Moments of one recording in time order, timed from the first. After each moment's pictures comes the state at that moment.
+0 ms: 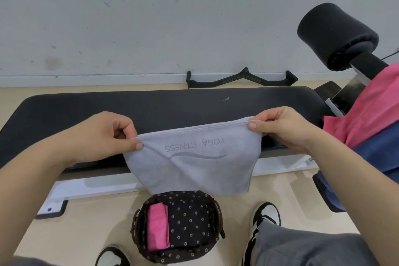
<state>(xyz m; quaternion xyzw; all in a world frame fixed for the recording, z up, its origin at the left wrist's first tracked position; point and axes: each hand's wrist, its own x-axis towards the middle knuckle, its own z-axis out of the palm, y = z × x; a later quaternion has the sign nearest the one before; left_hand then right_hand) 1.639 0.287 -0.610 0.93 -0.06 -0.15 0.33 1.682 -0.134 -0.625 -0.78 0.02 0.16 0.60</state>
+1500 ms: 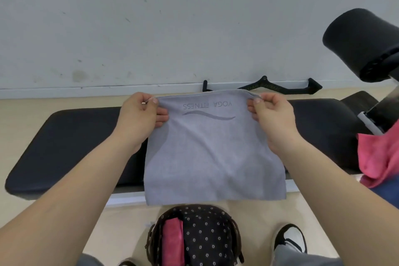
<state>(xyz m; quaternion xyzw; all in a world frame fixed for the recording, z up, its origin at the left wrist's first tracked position) 1.709 0.238 -0.622 0.77 0.17 0.08 0.61 1.728 -0.044 -0.626 -0.75 0.13 -0.08 0.65</state>
